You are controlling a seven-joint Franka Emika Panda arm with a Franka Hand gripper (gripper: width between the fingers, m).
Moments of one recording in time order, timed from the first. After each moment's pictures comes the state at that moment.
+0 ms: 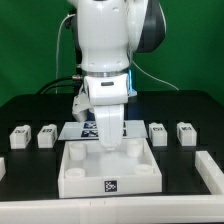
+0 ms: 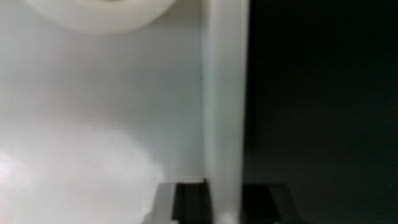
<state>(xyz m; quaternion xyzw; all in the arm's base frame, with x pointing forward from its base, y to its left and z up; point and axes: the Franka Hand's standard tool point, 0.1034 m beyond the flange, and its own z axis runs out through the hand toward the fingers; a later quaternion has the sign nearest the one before) 0.432 -0.011 0.012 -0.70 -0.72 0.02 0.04</state>
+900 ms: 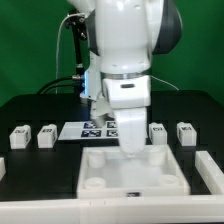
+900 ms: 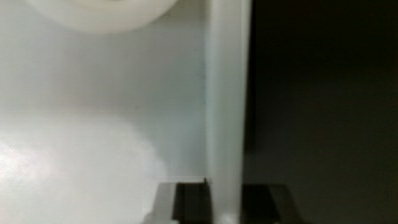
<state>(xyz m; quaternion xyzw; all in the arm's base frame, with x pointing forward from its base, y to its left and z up) 0.478 0.039 0.015 -0.71 -0.71 -0.01 0.03</state>
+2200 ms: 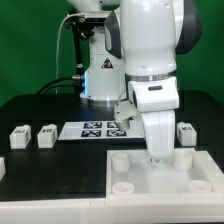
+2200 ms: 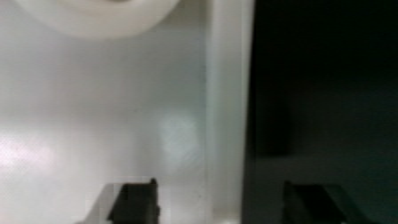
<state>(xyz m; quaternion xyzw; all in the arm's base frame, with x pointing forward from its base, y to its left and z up) 0.490 0.072 0.012 -0.71 -0.70 -0.01 0.04</state>
